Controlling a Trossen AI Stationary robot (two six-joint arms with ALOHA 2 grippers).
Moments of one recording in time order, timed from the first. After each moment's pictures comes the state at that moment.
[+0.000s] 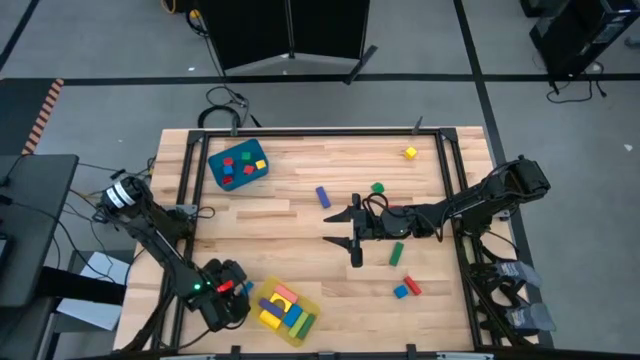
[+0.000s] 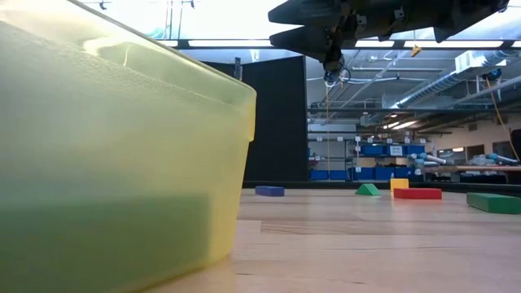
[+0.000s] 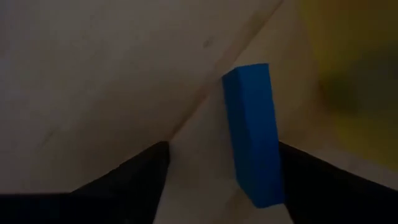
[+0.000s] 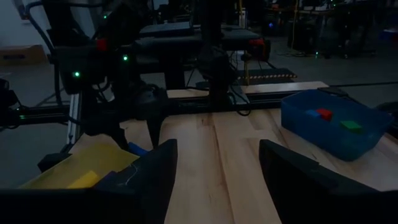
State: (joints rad) left arm -0.93 1.61 0.80 -0.62 -0.32 -1.62; right arm 0.23 1.52 0.72 0.66 0.27 0.10
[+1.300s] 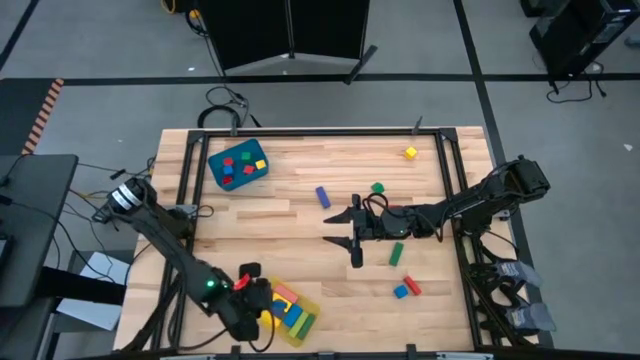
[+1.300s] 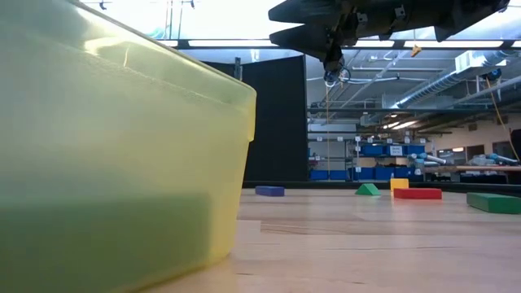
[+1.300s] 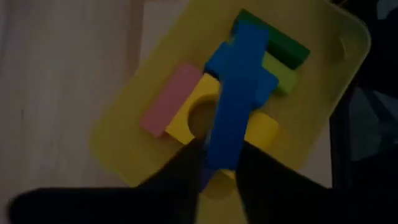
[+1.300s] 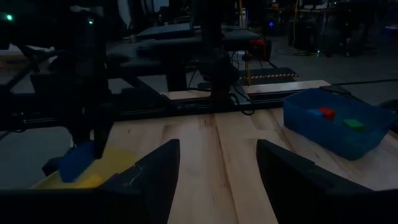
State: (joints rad) left arm -0.80 1.63 1.15 -0.65 -0.33 -0.78; right arm 0.23 1.52 0.72 0.66 0.27 0.13
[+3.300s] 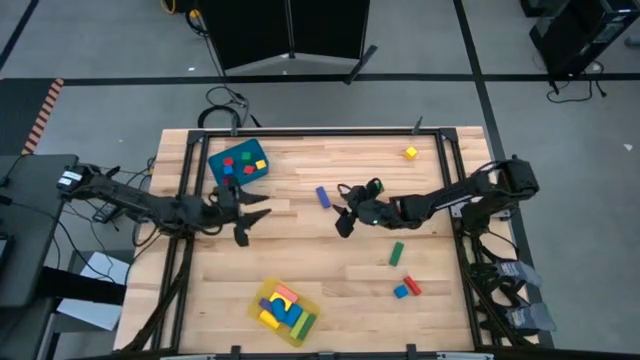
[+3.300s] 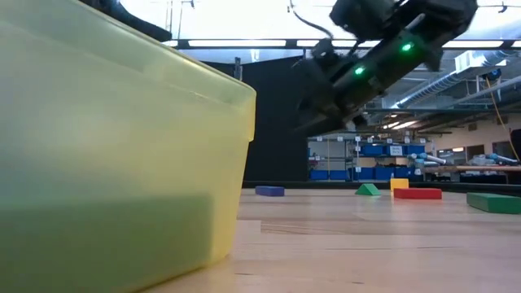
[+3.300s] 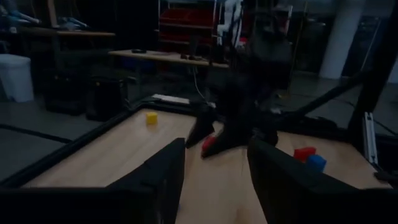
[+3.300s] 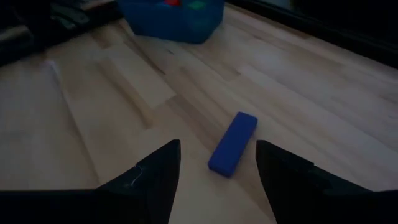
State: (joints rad) left arm -0.24 0.73 0.22 0.54 -0.49 -0.09; right arm 0.08 1.62 0.76 0.24 0.56 0.52
